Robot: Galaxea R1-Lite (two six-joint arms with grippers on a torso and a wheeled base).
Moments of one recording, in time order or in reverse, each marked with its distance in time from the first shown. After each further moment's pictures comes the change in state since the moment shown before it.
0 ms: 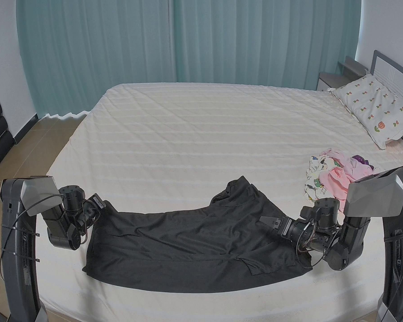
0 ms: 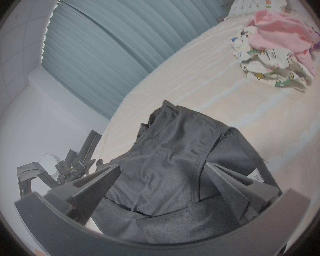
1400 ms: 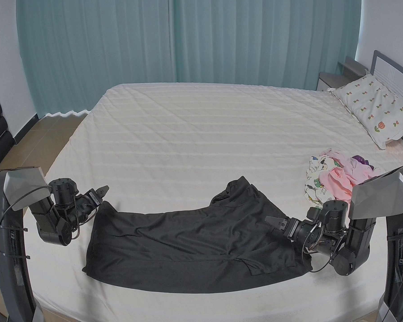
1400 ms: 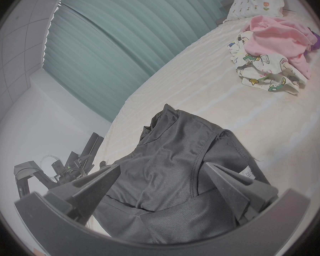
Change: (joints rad) left arm 0.013 -0.147 0.101 0.065 -0.131 -0.003; right arm -0.011 -0.026 0.101 -0.114 0.002 0.006
